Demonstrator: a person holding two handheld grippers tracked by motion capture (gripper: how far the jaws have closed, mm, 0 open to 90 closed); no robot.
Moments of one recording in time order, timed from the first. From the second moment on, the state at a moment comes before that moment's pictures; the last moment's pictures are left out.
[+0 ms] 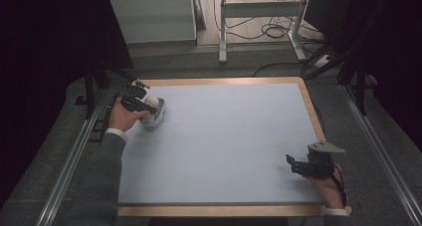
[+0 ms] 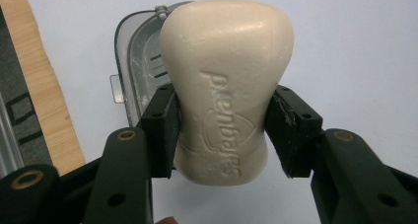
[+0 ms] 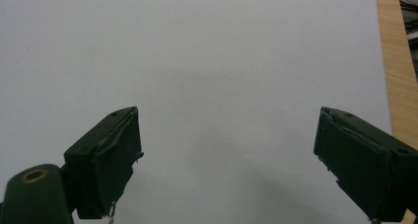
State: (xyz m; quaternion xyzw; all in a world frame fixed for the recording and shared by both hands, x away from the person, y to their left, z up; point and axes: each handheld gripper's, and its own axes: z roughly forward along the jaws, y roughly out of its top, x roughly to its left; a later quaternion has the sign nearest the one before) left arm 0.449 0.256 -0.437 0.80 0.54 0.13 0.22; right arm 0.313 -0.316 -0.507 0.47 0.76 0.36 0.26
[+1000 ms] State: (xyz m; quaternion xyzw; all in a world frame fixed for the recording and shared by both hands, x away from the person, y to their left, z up) left arm 0.470 0.235 -0.480 0.79 0.56 0.15 0.20; right arm 0.313 -0.317 -0.509 0.47 0.76 0.35 0.26
